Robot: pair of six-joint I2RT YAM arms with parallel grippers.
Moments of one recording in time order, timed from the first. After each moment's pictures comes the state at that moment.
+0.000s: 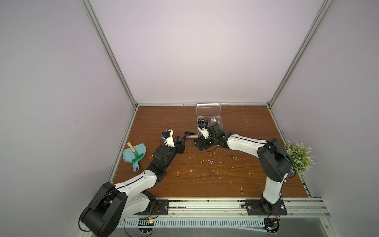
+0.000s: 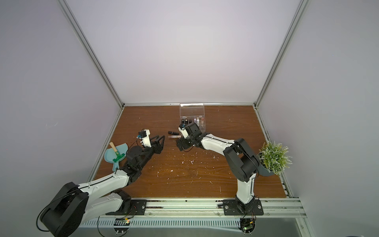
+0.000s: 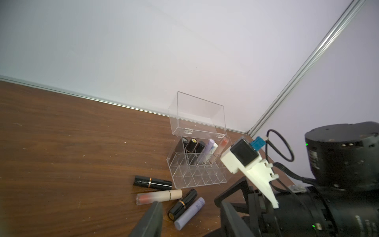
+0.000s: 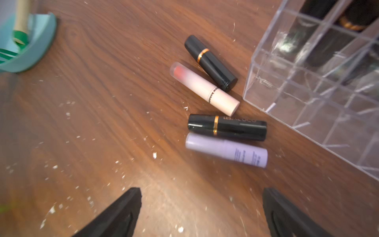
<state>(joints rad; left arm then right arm) -0.50 1.10 0.27 0.77 -0.07 -0.46 0.71 1.91 1.25 -0.20 -0.11 0.14</state>
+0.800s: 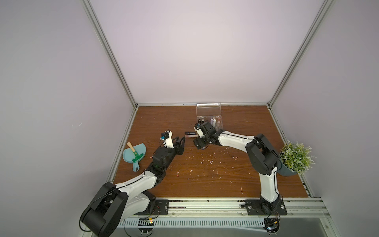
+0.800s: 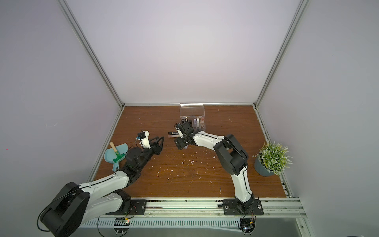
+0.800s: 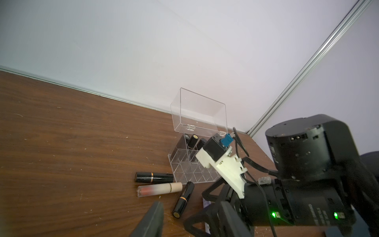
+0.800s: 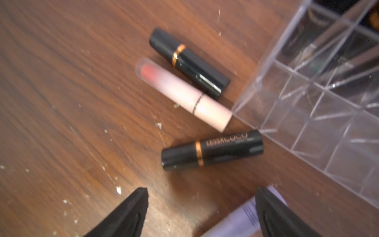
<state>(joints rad) -0.49 1.12 0.26 0.80 -0.05 -0.48 0.74 2.02 1.38 -0.32 0.05 0.13</state>
